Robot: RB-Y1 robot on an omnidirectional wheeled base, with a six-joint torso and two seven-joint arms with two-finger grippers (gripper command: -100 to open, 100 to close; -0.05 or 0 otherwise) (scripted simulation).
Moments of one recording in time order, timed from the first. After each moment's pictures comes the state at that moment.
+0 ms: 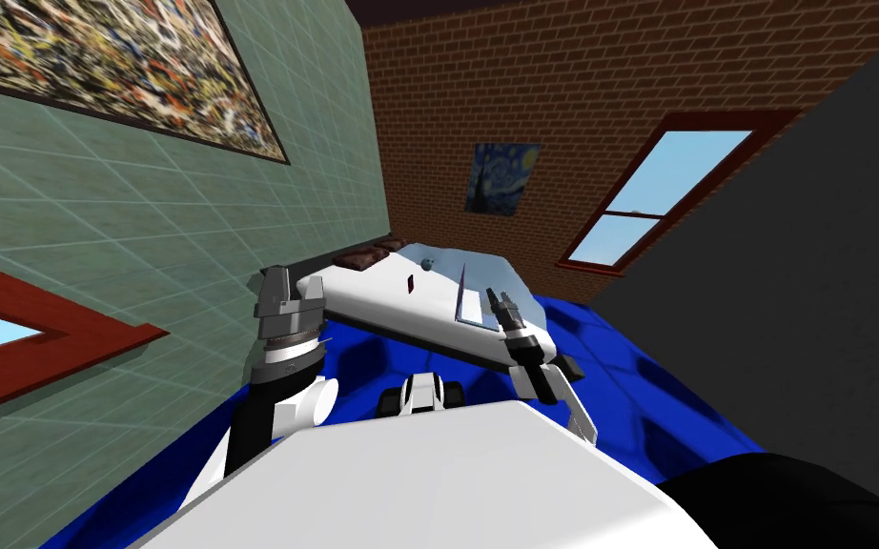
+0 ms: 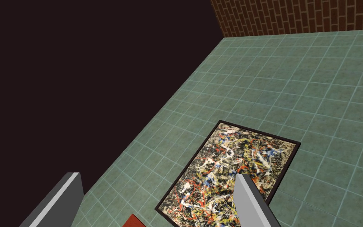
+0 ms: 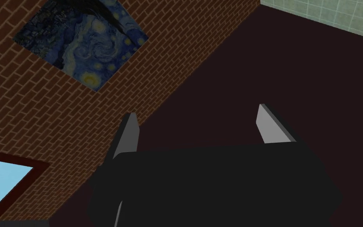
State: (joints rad) left arm 0.49 0.01 0.00 -2.28 0.05 -0.60 -0.16; right arm 0.46 -0.21 -0.10 -2.16 0.40 -0.32 0.39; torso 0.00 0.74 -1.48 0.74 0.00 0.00
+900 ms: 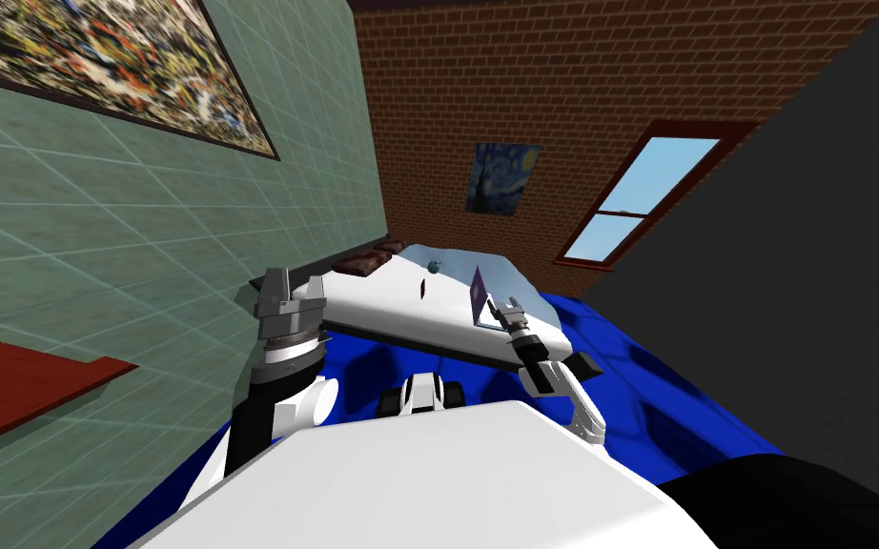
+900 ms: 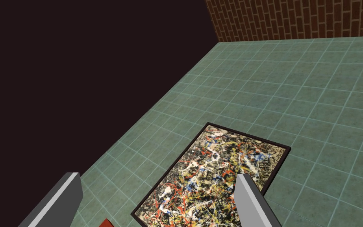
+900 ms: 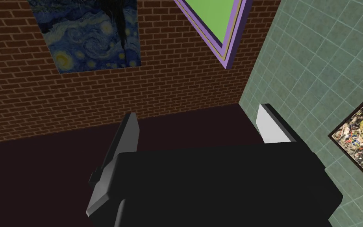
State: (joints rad) left arm 0.49 0.01 0.00 -2.28 0.05 -0.60 -0.16; right arm 0.44 -0.30 -0.17 -2.04 0.67 -0.21 0.65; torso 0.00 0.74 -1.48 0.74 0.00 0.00
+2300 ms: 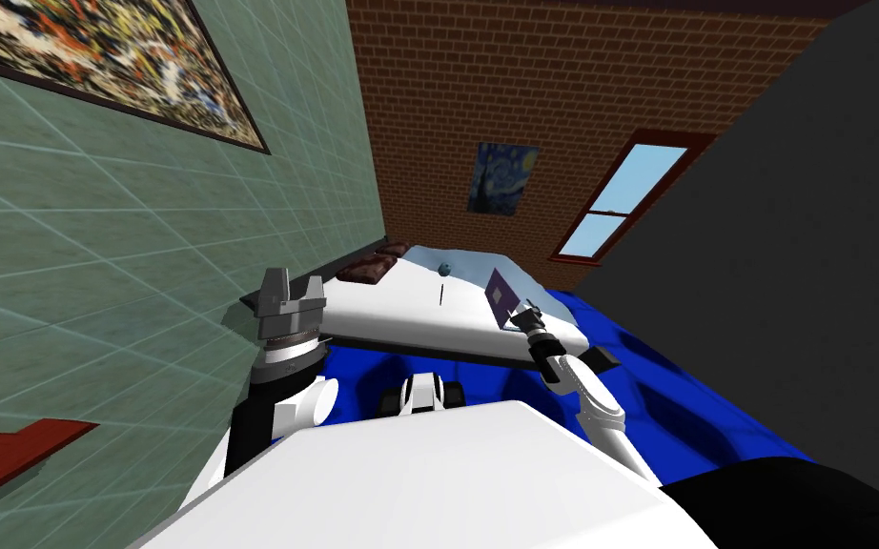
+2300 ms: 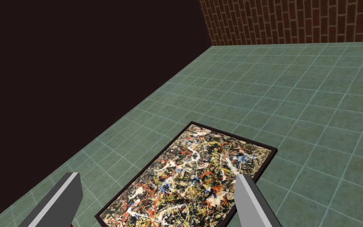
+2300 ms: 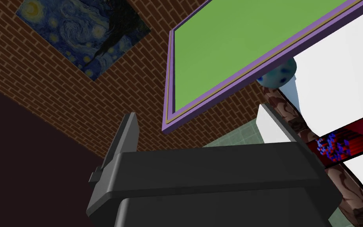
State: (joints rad) left arm 0.49 0.01 0.00 -2.28 0.05 -0.60 -0.16; right arm 0.39 -0.47 -0.26 -1.84 1.02 -0.06 0.98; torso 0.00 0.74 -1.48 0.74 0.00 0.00
